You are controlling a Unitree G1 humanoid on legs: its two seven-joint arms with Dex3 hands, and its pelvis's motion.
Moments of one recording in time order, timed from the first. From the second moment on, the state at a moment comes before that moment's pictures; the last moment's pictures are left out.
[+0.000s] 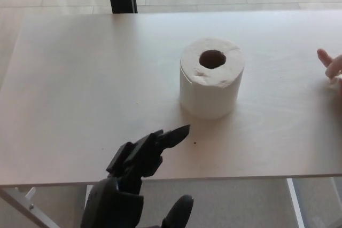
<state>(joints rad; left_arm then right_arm) 0.59 0.26 -0.52 -0.72 0.51 -0.02 0.26 -0.62 -0.71 0.57 0.84 -0.75 0.15 -0.29</state>
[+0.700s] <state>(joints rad) 0.64 0.23 -0.50 -0.72 0.40 -0.02 0.30 -0.42 -0.85 0.38 0.42 -0.75 0.27 -0.14</state>
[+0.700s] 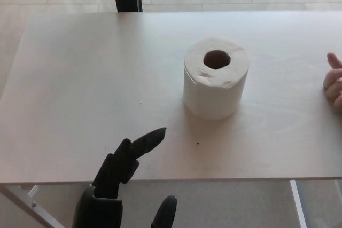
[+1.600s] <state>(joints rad) 0.63 0.24 -0.49 -0.72 0.37 -0.02 0.30 -0.03 -0.95 -0.15 -0.15 -0.63 0.20 0.05</state>
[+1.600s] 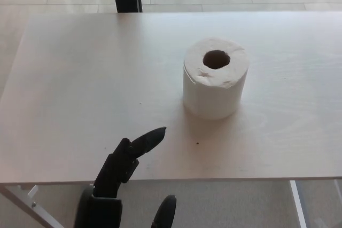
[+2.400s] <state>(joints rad) 0.82 0.37 0.10 -0.40 0.23 -0.06 0.29 0.63 -0.60 -0.73 0.03 -0.41 -0.03 0.02</state>
